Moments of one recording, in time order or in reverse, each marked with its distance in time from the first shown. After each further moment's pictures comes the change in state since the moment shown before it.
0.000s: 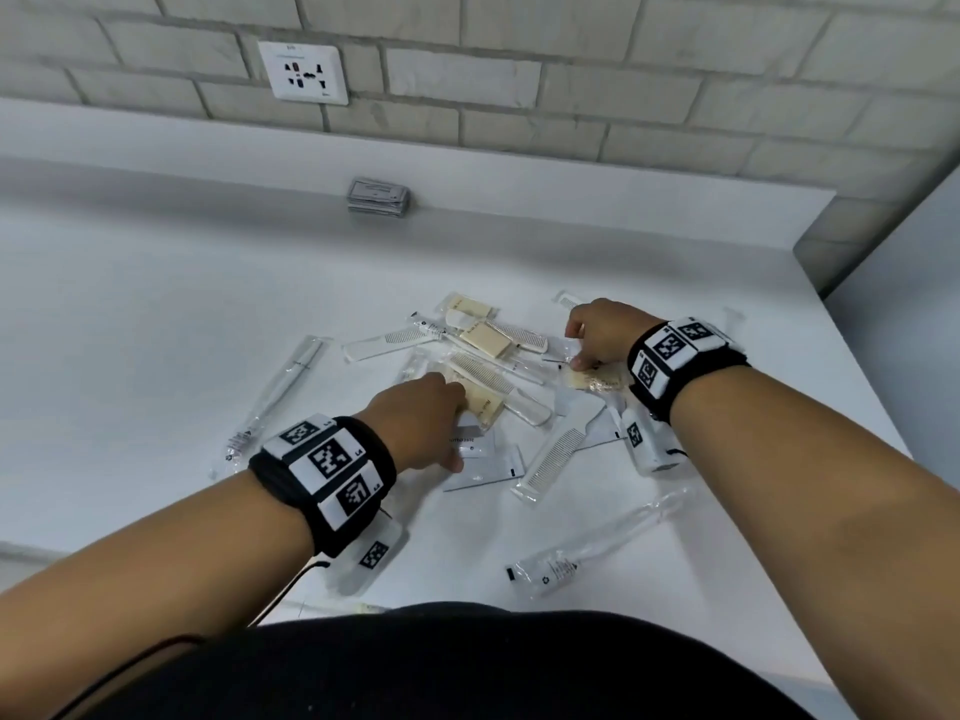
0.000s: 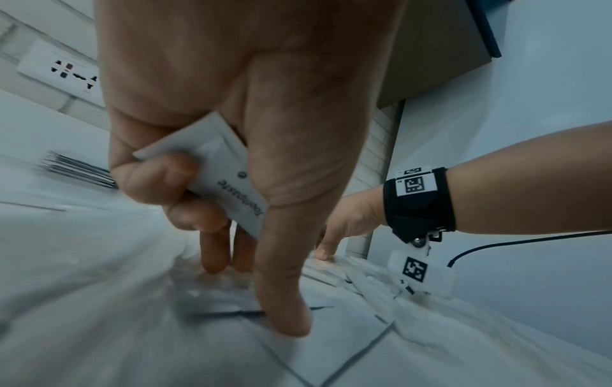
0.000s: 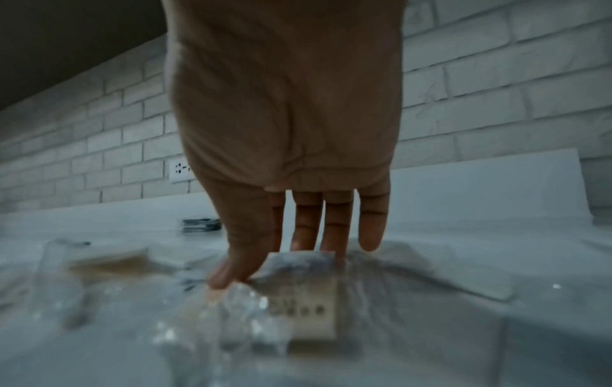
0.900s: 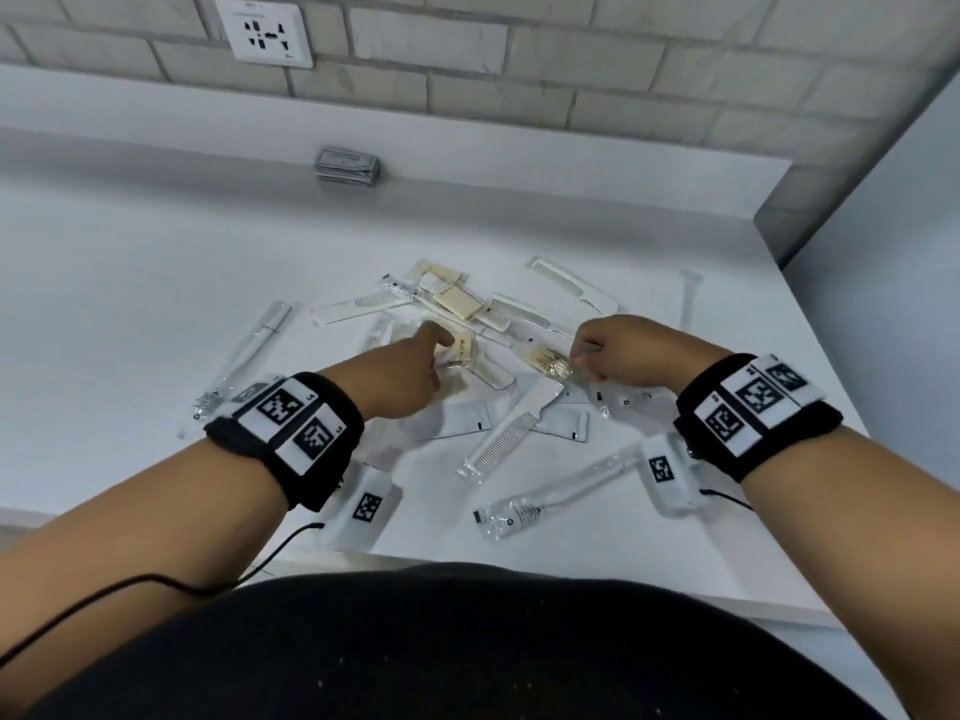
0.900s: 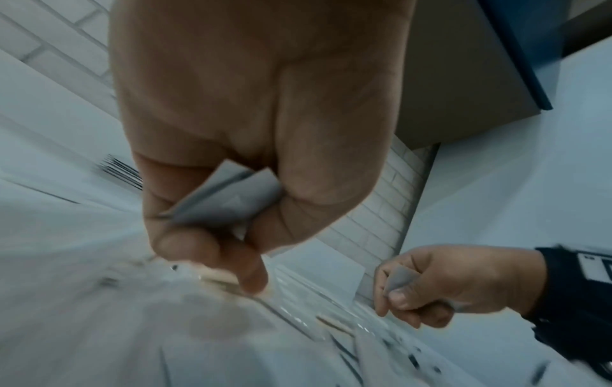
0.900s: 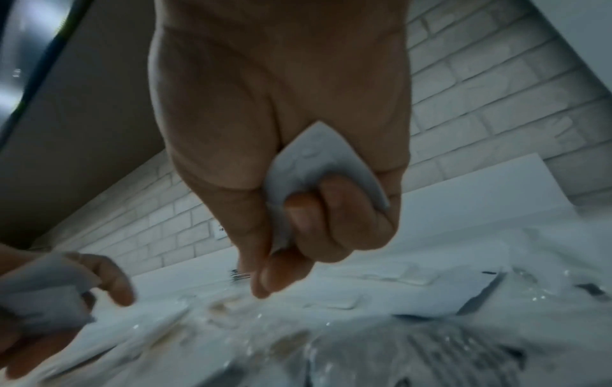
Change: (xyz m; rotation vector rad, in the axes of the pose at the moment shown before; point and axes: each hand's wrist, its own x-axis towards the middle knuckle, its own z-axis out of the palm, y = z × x) left_hand -0.012 0.012 -0.006 -0.366 -0.007 -0.010; right_hand -0.107 0.028 0.013 0.239 -0.052 -0.116
